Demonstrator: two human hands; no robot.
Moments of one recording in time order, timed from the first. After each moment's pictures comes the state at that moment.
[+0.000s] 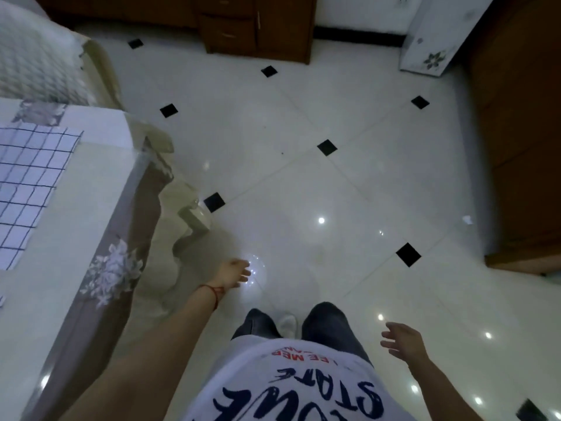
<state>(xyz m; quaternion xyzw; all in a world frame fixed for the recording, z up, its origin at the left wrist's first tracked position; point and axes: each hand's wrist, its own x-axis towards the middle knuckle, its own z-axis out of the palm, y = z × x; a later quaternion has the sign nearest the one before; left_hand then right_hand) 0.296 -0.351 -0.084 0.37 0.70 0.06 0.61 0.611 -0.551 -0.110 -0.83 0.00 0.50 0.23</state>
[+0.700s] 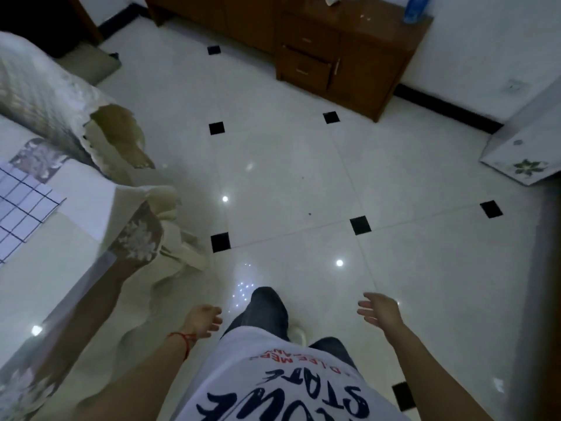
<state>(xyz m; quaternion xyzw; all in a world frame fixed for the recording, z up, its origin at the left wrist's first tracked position) 0.361 -0.118 -0.112 0.16 0.80 0.08 0.57 0.726 -0.050 -0.100 -0.77 -0.17 0.59 0.18</state>
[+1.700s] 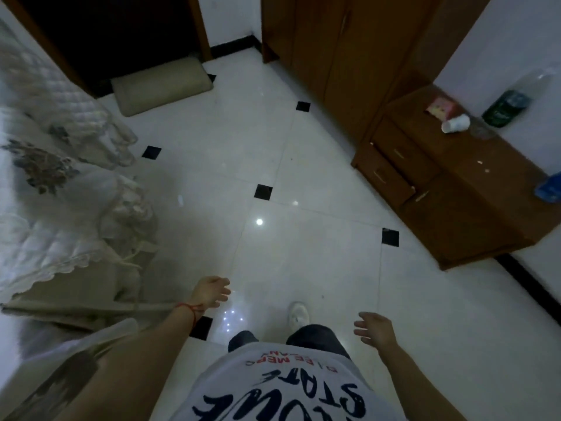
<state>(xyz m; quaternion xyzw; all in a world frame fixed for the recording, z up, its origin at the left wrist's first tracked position) 0.271 0.402 -0.103 0.00 0.79 0.30 0.53 0.600 0.555 -0.109 -0.72 -0.36 0.60 0.02</state>
